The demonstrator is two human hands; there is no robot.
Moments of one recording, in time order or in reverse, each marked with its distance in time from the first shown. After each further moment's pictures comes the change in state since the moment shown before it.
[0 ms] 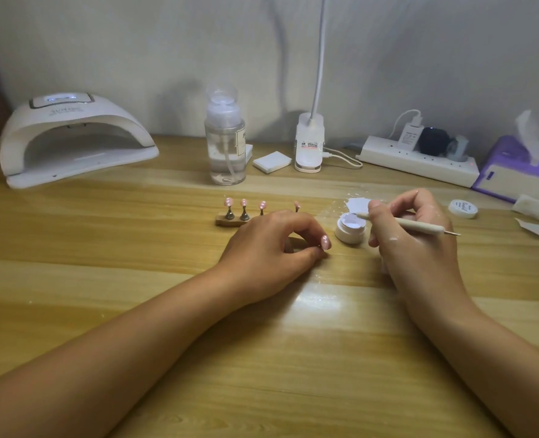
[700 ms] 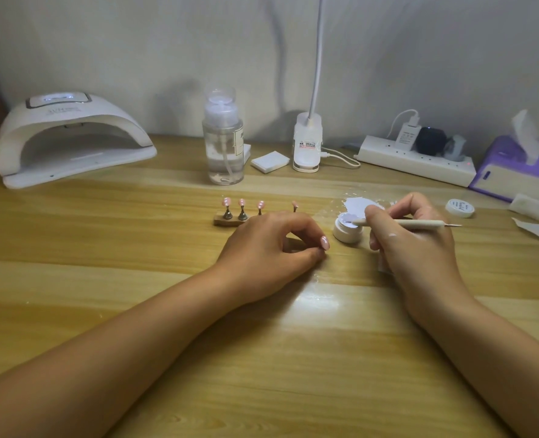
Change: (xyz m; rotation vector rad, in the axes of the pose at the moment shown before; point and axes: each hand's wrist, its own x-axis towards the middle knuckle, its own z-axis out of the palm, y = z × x) left_hand -0.001 0.002 0.000 0.006 -0.009 0.005; right_hand 0.007 0.007 0.001 0.105 -0.001 0.114
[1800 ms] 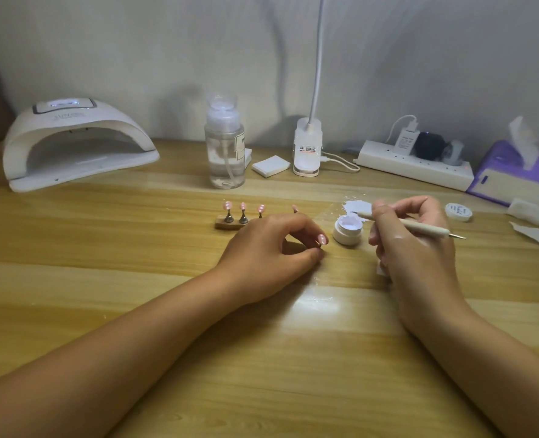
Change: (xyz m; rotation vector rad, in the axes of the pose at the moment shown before) left_hand 0.001 -0.001 0.001 -0.066 0.004 -0.022; right_hand -0.008 -0.007 0.002 0.125 0.030 0.015
